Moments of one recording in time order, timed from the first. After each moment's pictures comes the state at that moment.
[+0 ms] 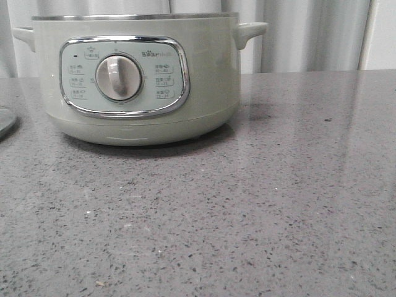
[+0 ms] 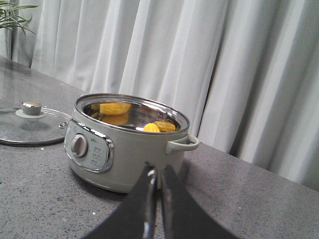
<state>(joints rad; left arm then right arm) -0.07 0.00 0.00 -0.03 0.29 0.16 0.52 -0.01 -0.46 0.05 0.42 -0.31</state>
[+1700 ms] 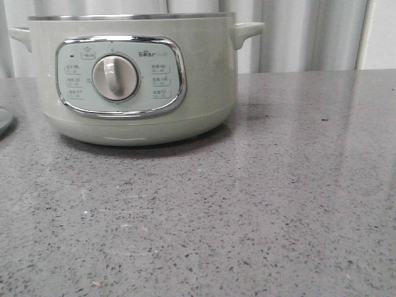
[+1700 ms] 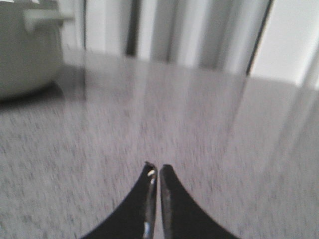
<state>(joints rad) -0.07 0.00 0.00 -0.01 0.33 0.16 0.07 -0.01 0.01 0.03 0.14 -0.22</state>
